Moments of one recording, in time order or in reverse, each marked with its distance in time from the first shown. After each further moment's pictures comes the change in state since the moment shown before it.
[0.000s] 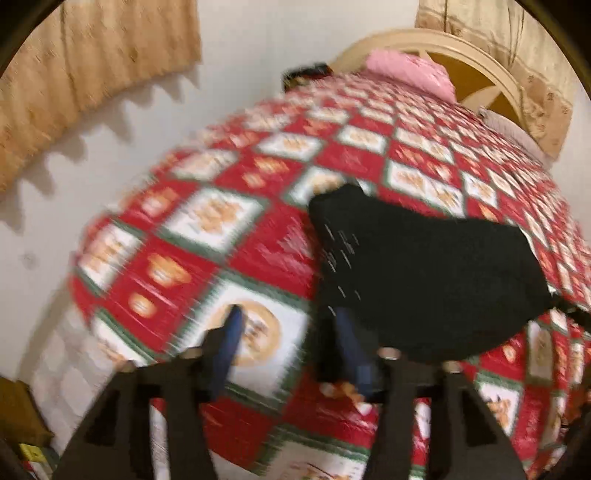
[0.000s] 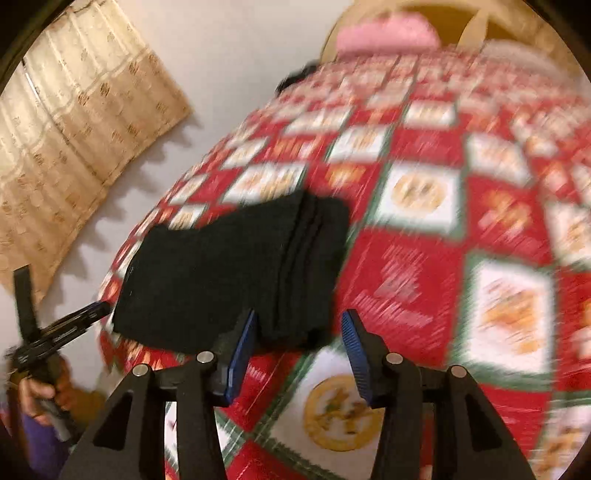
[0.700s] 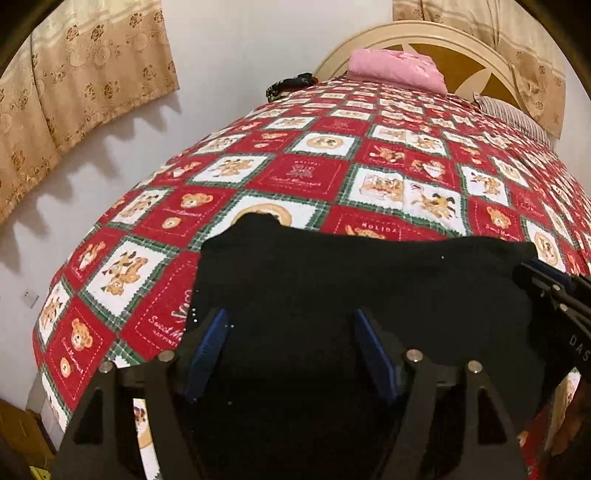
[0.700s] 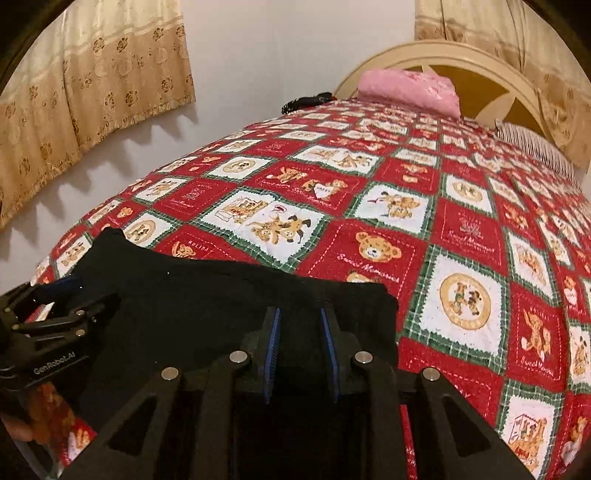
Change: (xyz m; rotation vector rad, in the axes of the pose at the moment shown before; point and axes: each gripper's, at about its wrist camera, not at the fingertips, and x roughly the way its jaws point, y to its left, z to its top) left arm 0.070 -0.086 0.020 0.096 -0.045 0.044; right arm 0.090 0.050 0.029 -0.234 -0.066 -0.139
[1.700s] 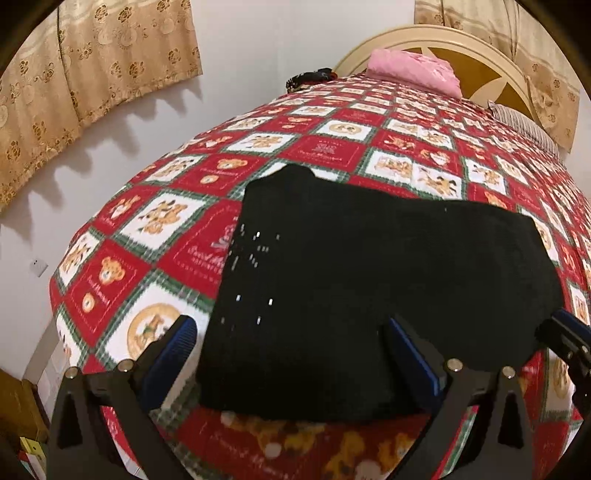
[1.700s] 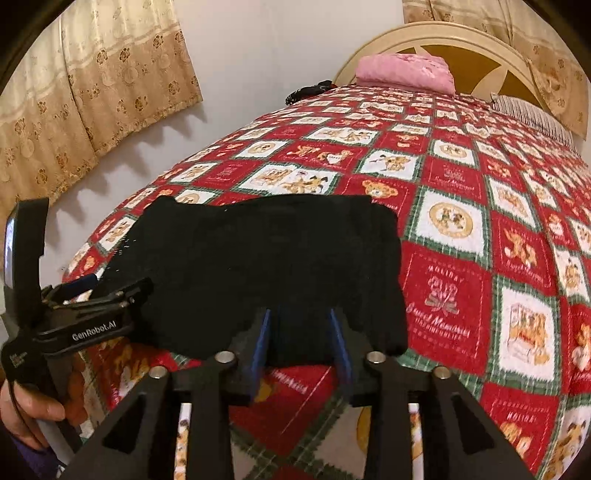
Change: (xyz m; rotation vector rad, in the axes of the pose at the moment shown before) left arm -0.032 0.014 -0.040 -0.083 0.036 0.019; right arm -0.065 0.012 -0.053 0.087 0.053 0.080
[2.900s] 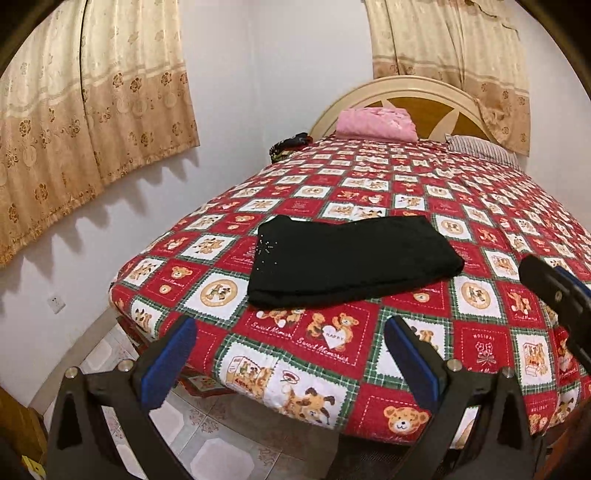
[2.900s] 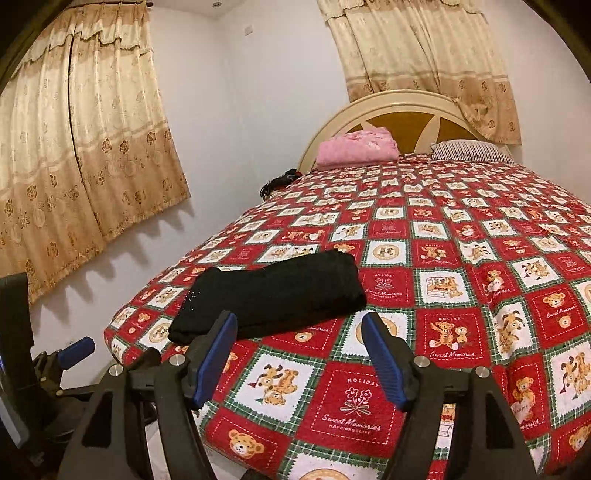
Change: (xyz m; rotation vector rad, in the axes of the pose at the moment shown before) left arm -0.157 0.004 -0.079 0.085 -0.262 -0.041; right arm -0.171 0.057 -0.085 0.143 -0.381 -0.094
